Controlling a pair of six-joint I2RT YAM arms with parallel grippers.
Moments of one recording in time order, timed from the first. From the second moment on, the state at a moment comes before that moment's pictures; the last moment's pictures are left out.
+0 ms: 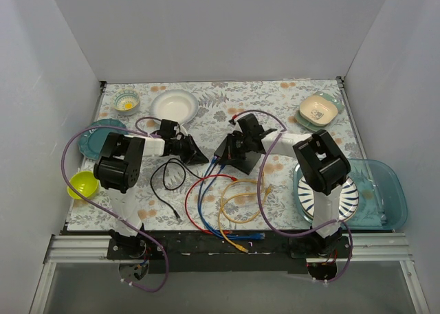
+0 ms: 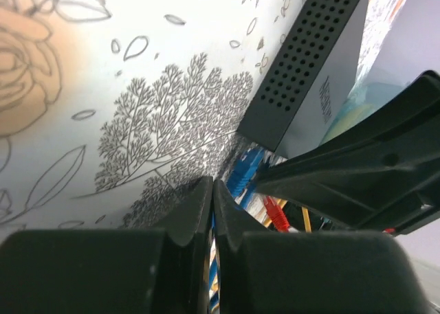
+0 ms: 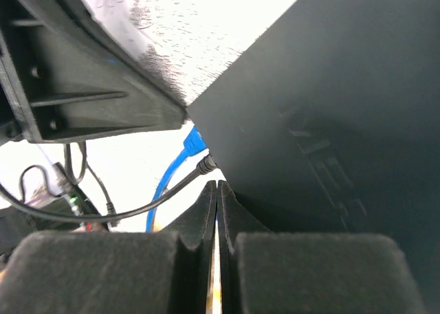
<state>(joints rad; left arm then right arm) -0.27 1.94 0.97 0.00 0.71 -0.76 0.60 1.98 1.19 -0.11 -0.54 0.63</state>
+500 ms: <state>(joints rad) -0.27 1.86 0.81 0.12 0.73 -0.85 0.49 1.88 1.14 -0.07 -0.41 0.65</state>
